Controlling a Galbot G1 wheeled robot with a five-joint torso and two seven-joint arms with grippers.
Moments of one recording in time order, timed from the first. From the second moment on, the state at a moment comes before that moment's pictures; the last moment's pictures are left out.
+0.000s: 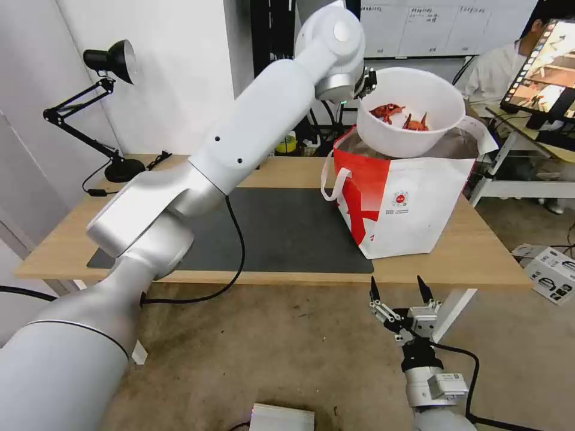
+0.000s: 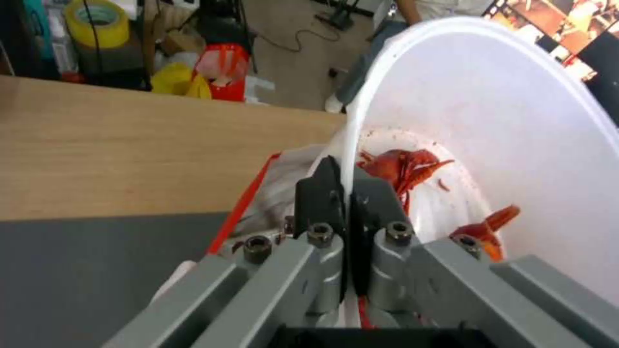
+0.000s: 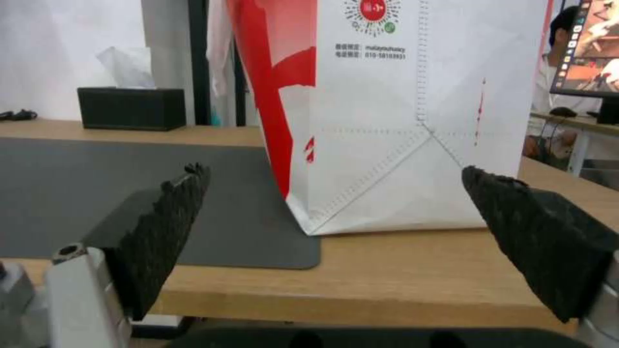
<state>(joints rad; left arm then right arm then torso) -0.36 -1.57 0.36 -1.10 -1.79 0.61 -0.94 -1.66 1.22 0.37 2.10 0.12 0.24 0.31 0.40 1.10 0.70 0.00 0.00</state>
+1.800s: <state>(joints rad) -0.35 -1.37 0.38 -1.31 -1.62 0.58 -0.83 -1.65 1.23 0.37 2.07 0.12 0.24 0.32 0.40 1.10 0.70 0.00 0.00</state>
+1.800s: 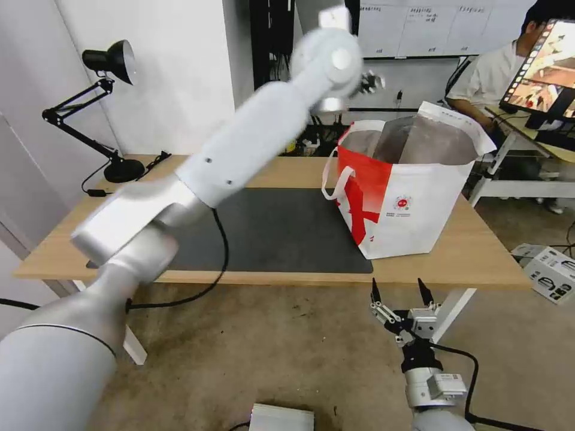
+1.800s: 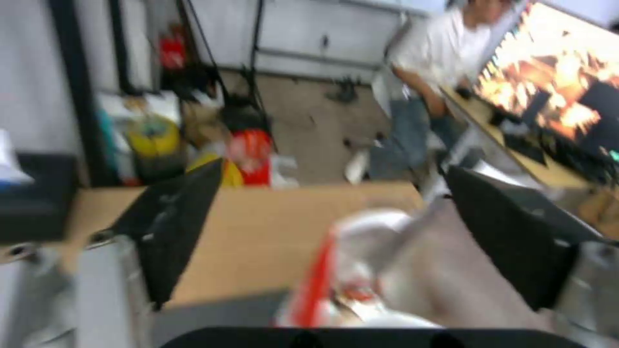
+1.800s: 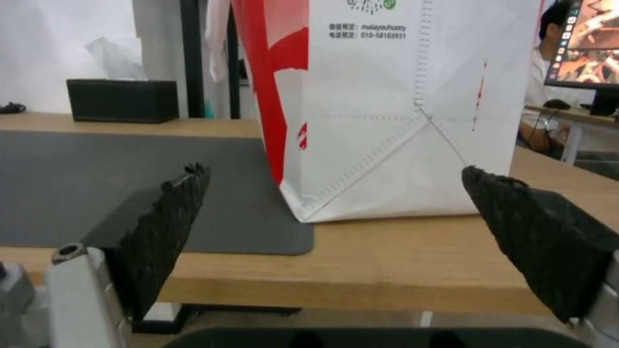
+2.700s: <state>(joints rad) 0.23 -0.72 0.19 -1.81 -1.11 0.26 -0.34 -1.65 1.22 0.37 2.08 0.11 0.23 0.31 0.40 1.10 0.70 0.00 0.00</state>
